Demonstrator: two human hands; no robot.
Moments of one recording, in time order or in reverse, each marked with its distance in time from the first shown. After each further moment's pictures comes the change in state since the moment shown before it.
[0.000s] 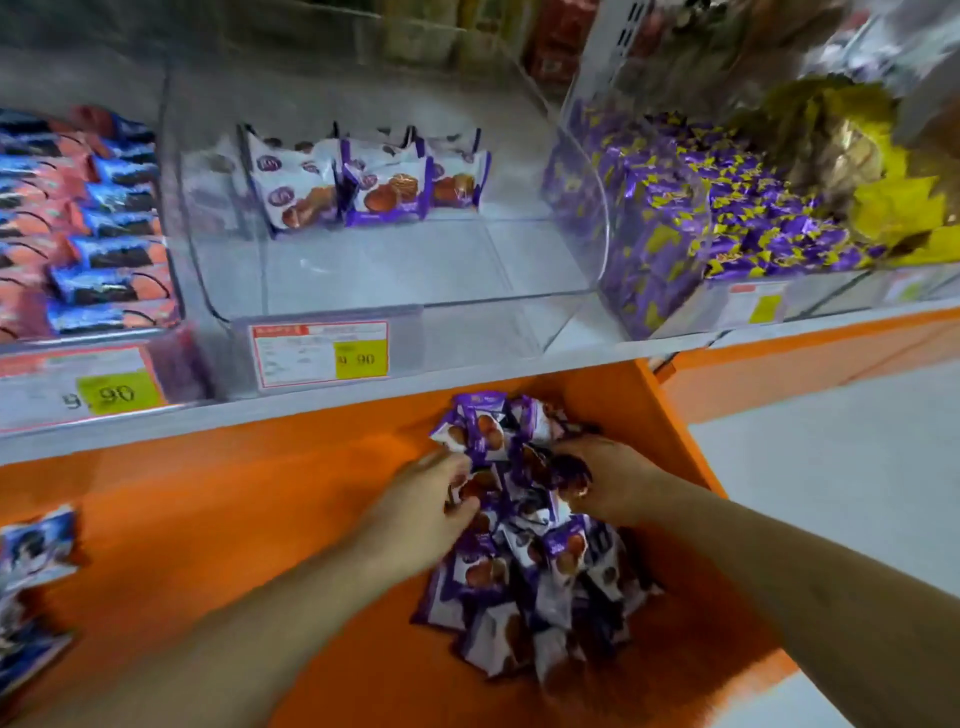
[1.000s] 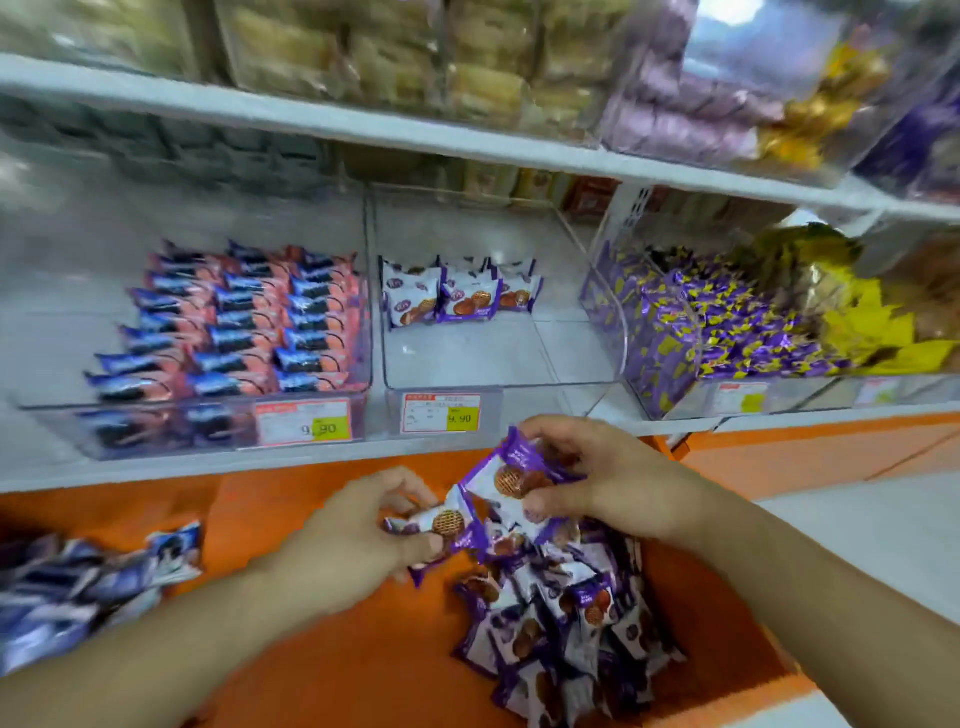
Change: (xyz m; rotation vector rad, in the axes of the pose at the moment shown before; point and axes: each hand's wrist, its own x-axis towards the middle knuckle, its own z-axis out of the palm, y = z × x) left_hand -0.134 0.021 -0.149 -0.604 0.069 -0.191; right_hand -0.116 -0.165 -0.121 0.706 0.022 -0.284
